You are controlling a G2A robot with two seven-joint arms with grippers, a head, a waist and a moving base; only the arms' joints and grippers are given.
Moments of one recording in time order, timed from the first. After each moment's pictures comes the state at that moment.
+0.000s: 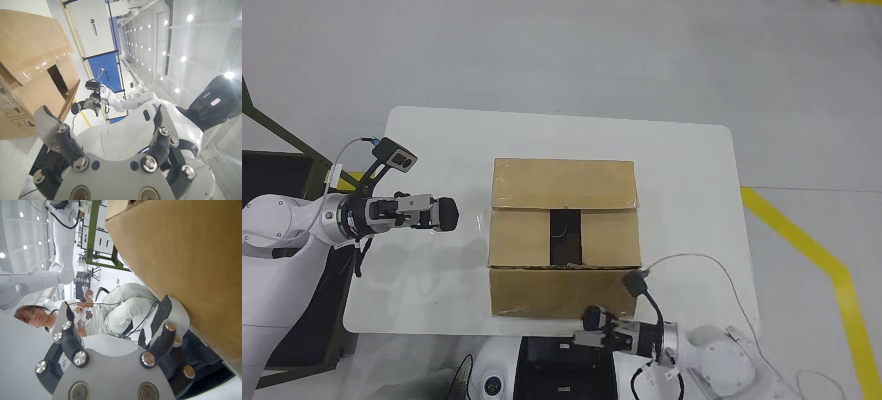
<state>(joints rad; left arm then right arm) 1.43 -0.64 -1.60 -1.69 -0.92 -0.24 -1.35 -1.77 -1.06 1.16 -1.96 -0.06 -0.40 0.82</state>
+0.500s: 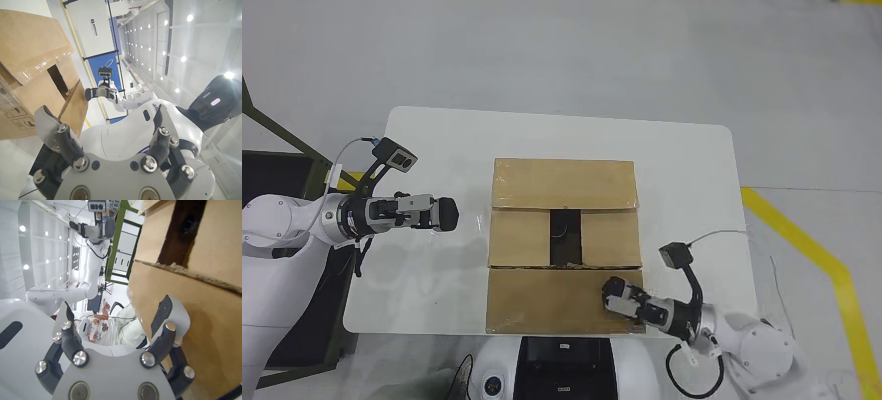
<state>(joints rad) 1.43 -0.64 -1.60 -1.69 -0.92 -0.24 -1.35 -1.79 -1.03 1.35 -2.06 0.17 -0.32 0.81</state>
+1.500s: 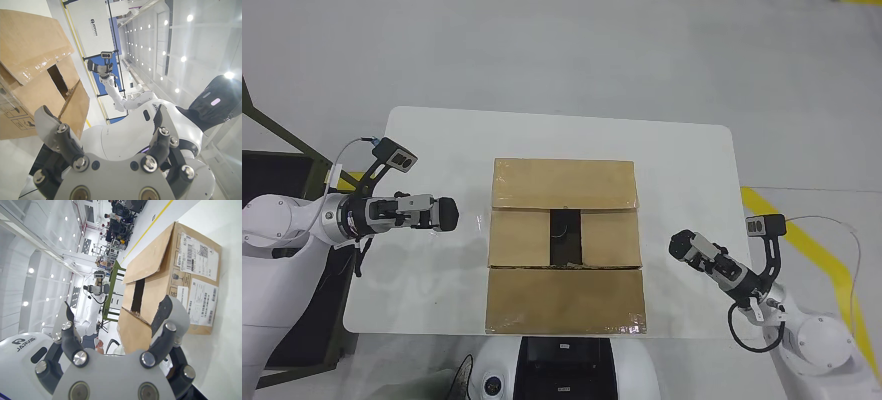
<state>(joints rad) 1.43 -0.64 -1.60 -1.69 -0.92 -0.24 -1.35 -1.82 -1.02 1.60 -1.96 0.36 -0.39 0.71</state>
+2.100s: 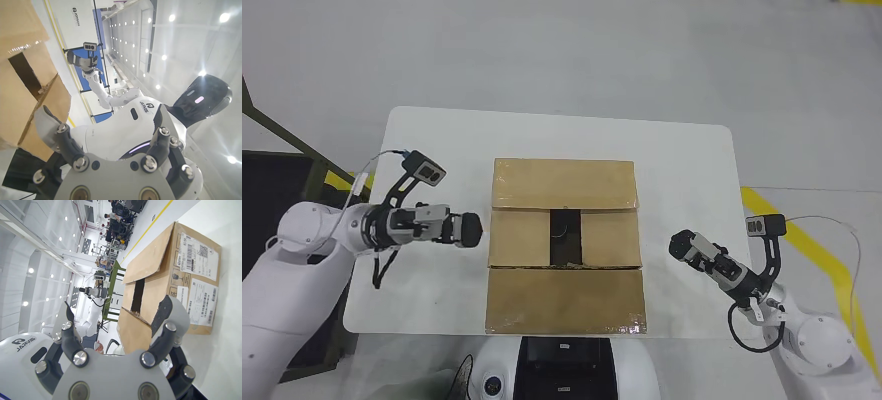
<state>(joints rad) 1.44 -0.68 -1.49 -1.75 -1.01 -0.21 -1.33 -1.82 -1.02 1.60 -1.96 0.36 -0.39 0.71</state>
